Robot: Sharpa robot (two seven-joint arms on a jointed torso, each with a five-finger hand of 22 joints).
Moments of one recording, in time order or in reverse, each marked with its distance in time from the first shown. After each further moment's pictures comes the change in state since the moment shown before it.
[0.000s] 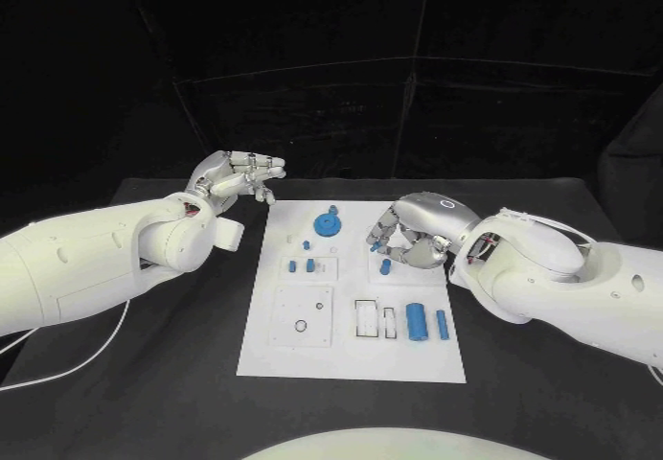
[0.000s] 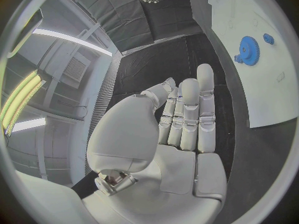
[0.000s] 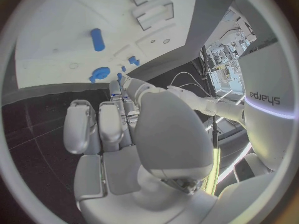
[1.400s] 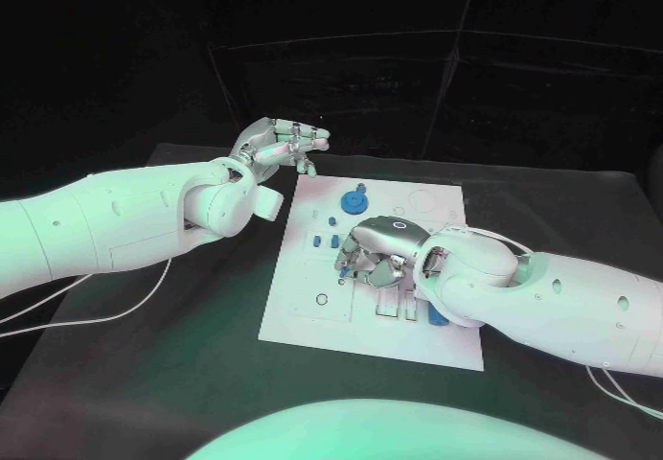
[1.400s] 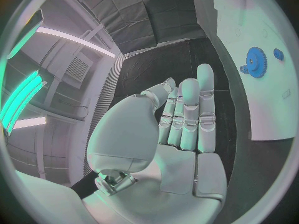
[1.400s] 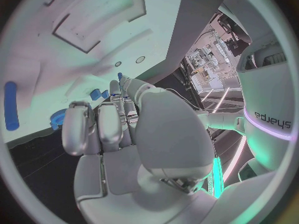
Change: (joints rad) left arm 0.007 0.029 0.000 0.013 0.000 0.000 -0.002; left_hand 0.000 0.000 0.000 0.000 0.000 0.000 0.000 0.000 0.000 0.000 0.000 0.004 0.000 0.000 0.000 0.000 -0.002 0.000 0.000 0.000 -0.004 0.000; right arm -0.072 0.282 -0.054 -0.191 0.026 0.107 0.093; right_hand -0.012 0.004 0.008 -0.008 0.010 0.002 0.002 -0.007 -0.003 0.000 0.000 -0.008 -0.002 0.000 0.000 0.000 -0.001 -0.016 0.007 0.000 0.006 0.008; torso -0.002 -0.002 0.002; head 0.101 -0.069
